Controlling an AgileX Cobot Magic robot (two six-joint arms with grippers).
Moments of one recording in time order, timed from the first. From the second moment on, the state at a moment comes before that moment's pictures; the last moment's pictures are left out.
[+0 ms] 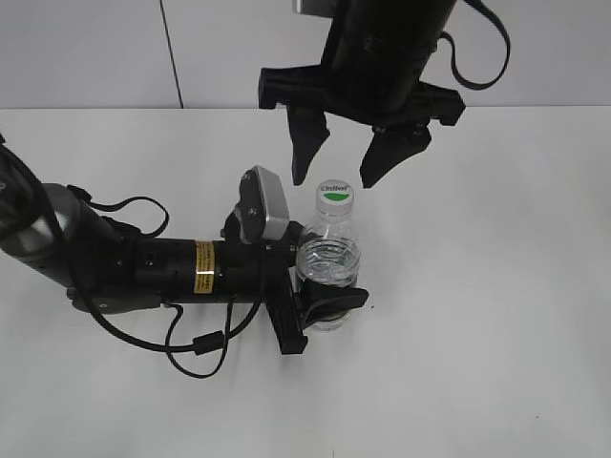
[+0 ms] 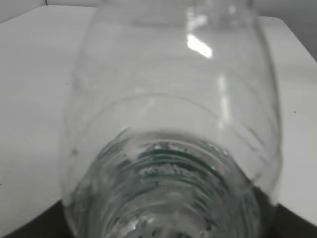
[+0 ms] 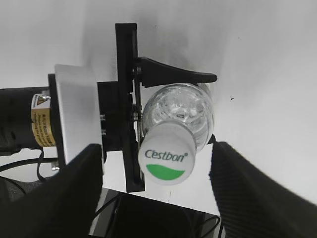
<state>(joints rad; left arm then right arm) -0.49 2.22 -0.92 1.03 -1.06 -0.32 0.68 1.89 -1.68 0.17 1.22 0.38</state>
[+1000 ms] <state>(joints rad) -0.49 2.22 -0.92 1.03 -1.06 -0.32 0.68 1.90 -1.64 0.18 1.22 0.36</state>
